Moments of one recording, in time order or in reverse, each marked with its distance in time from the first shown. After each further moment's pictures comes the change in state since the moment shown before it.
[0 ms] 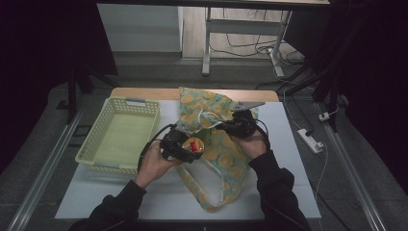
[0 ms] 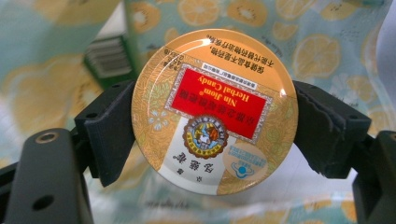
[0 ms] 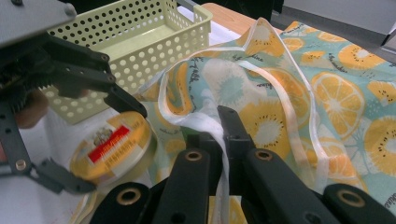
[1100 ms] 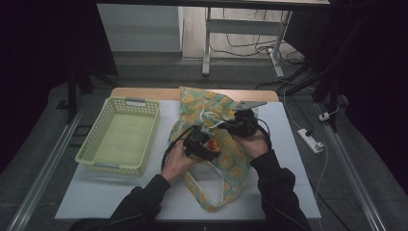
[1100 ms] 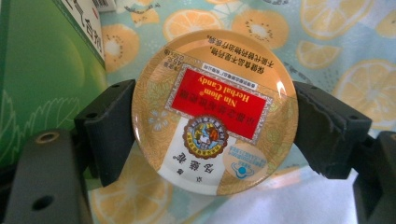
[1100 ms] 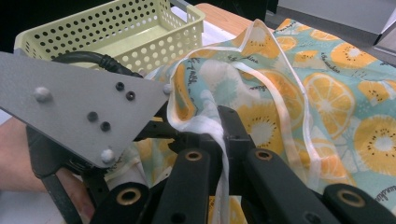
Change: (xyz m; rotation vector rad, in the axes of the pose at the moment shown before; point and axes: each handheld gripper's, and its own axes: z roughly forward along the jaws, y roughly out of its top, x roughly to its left) left arm -0.003 0.026 0.073 0.016 0.037 0.064; right arm -0.005 -0.001 -0.003 -0.001 -0.018 0.002
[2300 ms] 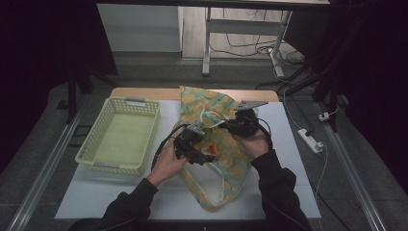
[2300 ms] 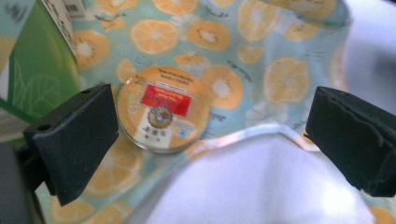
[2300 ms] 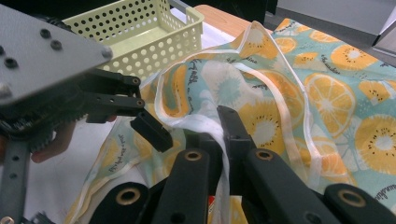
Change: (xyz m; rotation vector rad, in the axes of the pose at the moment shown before) left arm 0.005 -0.014 -0.042 -0.066 -0.185 -0.020; right arm 0.000 0.001 -0.003 -0.004 -0.002 0.003
